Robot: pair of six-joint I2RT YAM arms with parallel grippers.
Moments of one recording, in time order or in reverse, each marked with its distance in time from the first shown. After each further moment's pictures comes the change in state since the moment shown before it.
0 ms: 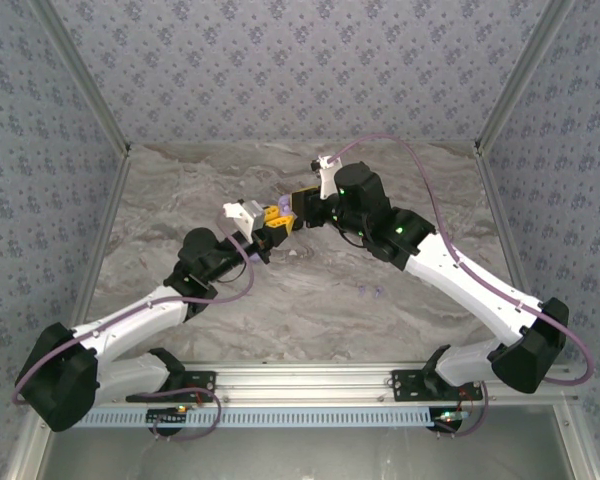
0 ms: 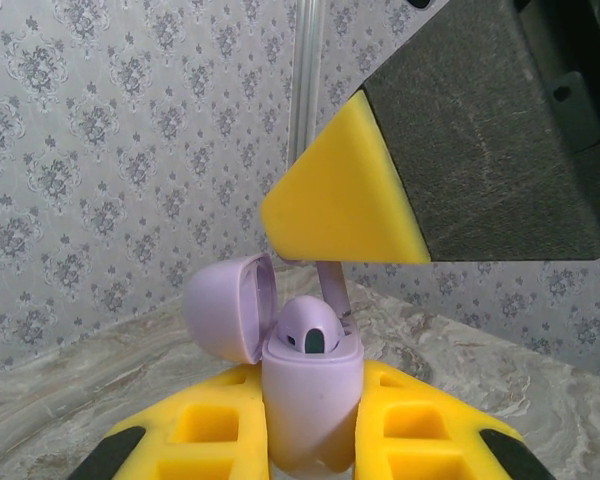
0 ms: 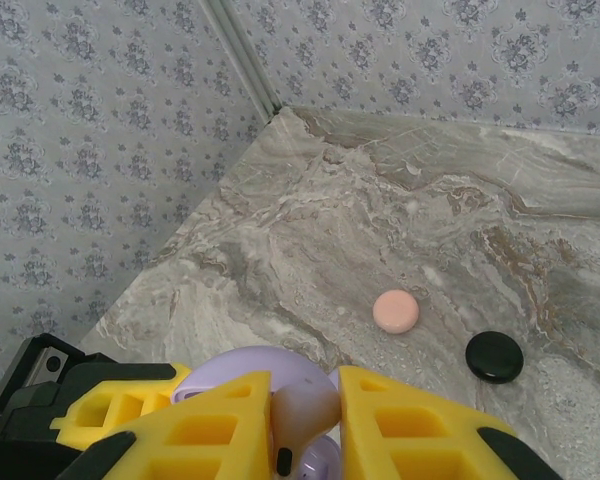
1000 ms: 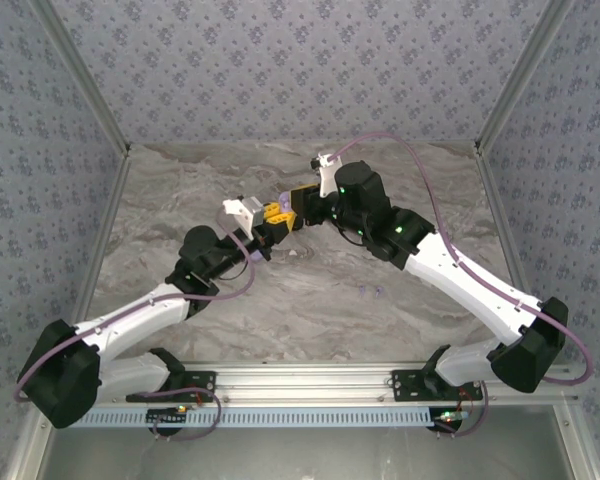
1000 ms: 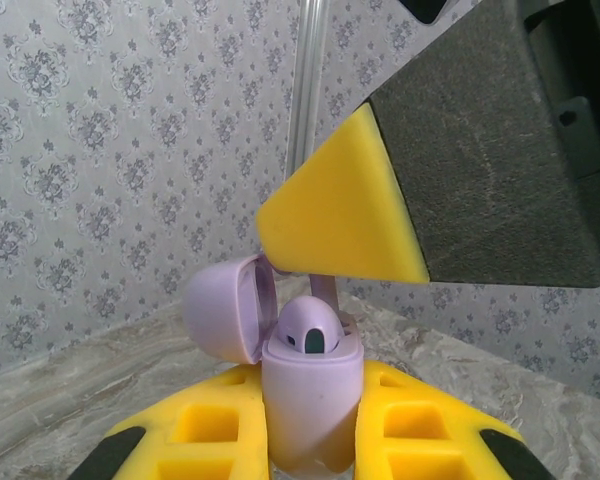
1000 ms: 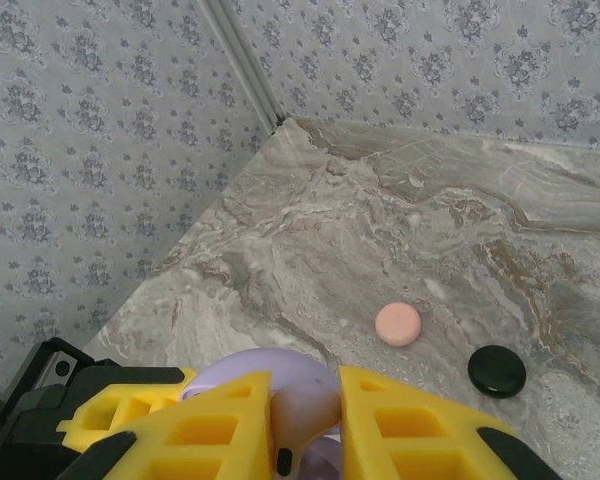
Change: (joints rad) left arm 0.000 0.024 0.019 0.023 -0.001 -0.039; right arm -0.002 0.005 0.002 0.025 -0.002 -0.006
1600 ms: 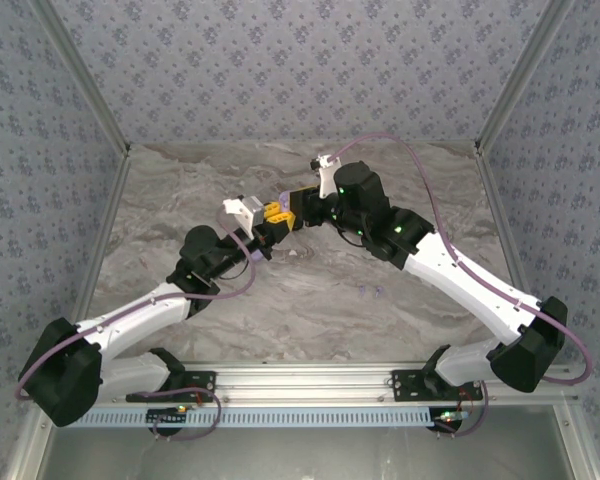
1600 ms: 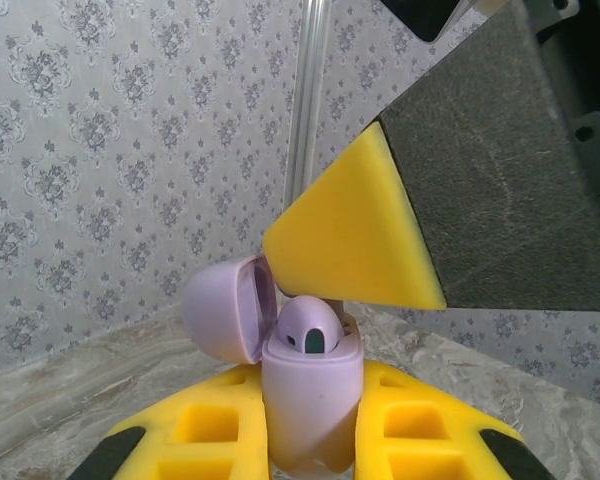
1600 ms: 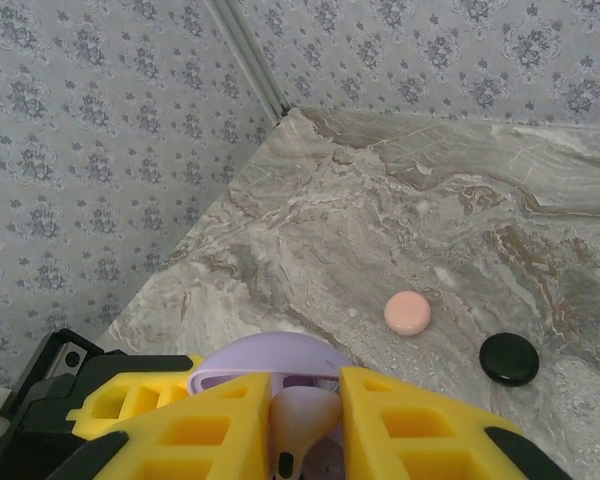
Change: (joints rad) left arm 0.000 0.008 0.000 0.016 -0.003 -0.006; right arm 0.000 0.002 -0.002 -0.011 -0.019 0.026
